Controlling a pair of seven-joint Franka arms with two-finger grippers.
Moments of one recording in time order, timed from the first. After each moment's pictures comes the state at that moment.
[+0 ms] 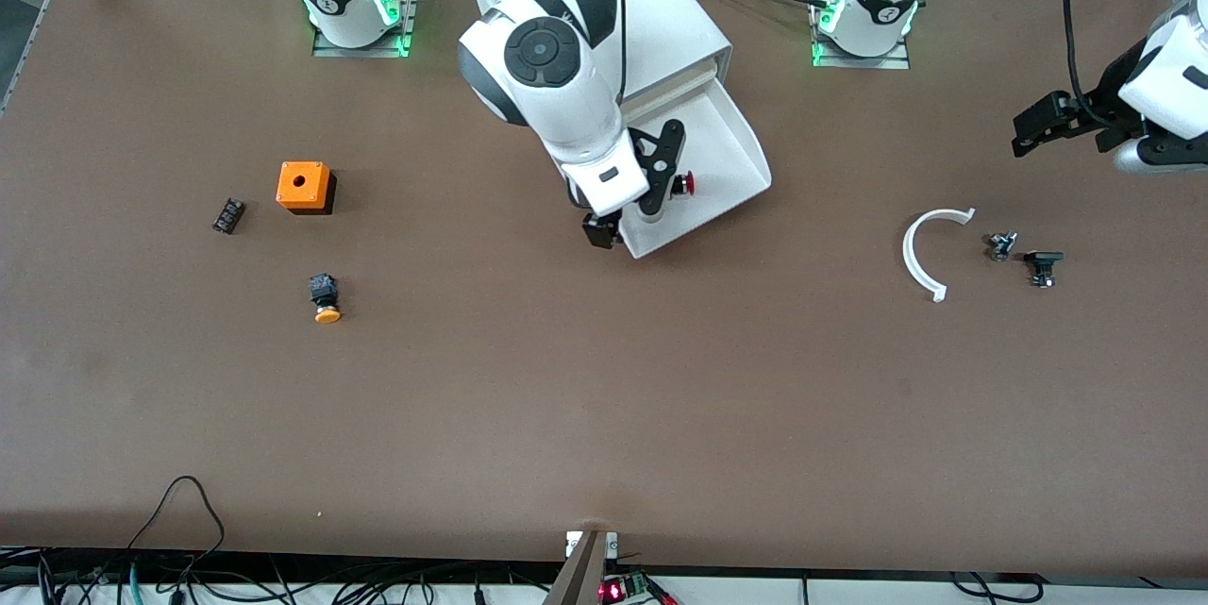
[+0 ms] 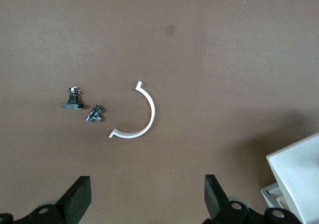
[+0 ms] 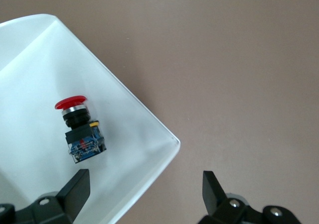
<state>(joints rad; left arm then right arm) 0.10 -0.04 -0.13 -1.67 0.03 1.57 -0.11 0.61 0.64 0.25 -1.27 -0.03 2.07 -0.52</state>
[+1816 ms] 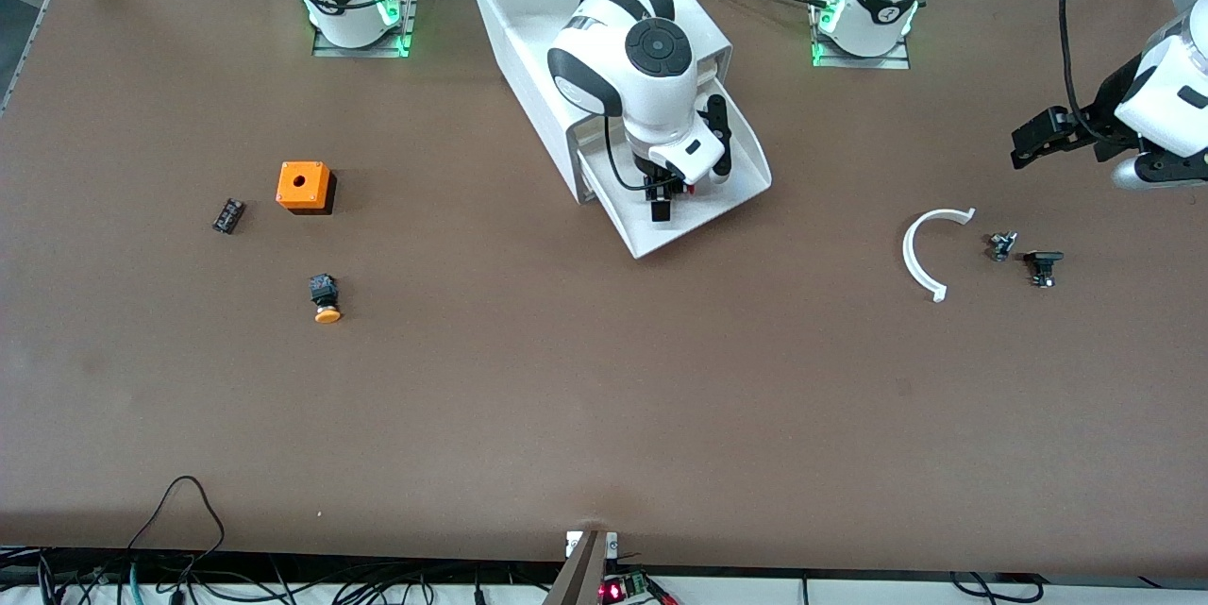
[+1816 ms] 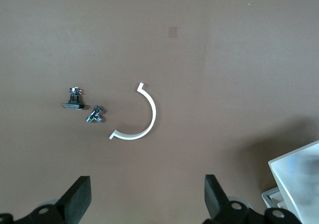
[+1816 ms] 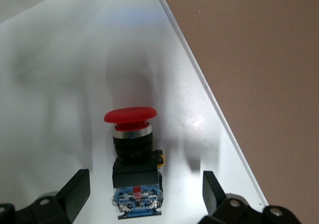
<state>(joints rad) 0.11 -0.02 -0.13 -1.66 0.03 1.57 -0.12 0.68 0.79 0.35 -1.22 -0.24 2.02 -0.57</state>
